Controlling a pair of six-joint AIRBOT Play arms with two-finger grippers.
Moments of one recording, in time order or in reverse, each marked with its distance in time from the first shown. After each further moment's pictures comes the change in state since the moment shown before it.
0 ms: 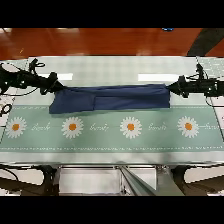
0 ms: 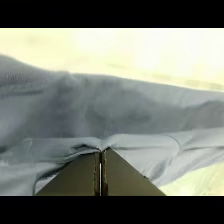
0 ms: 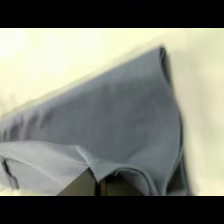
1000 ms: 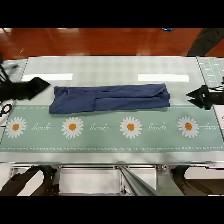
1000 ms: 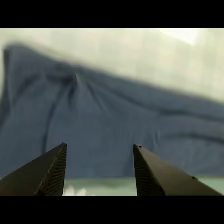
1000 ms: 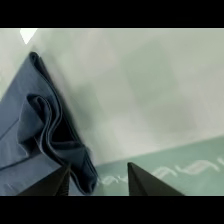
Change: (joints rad) left arm -0.053 0.719 -0.472 0.156 0.240 -0.045; right arm -0.255 0.113 -0.123 -0.155 0.023 0.047
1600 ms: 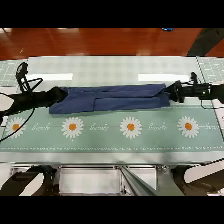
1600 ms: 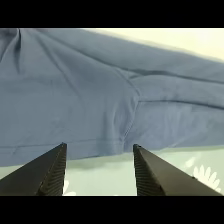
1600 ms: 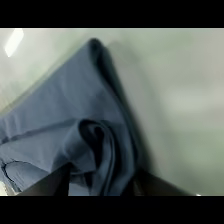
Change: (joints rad) left arm -0.164 0.036 -0.106 -0.026 0.101 -0.020; right arm 0.263 -0.226 0.131 0.138 -0.014 0.005
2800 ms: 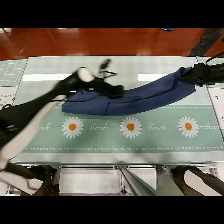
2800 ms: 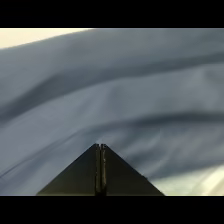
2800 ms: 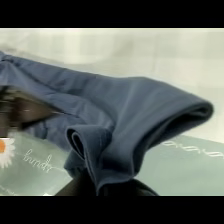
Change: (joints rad) left arm -0.579 -0.877 0.761 -0.171 -0.103 0.018; right arm 0.119 0.689 0.062 -0.276 0.253 0.095
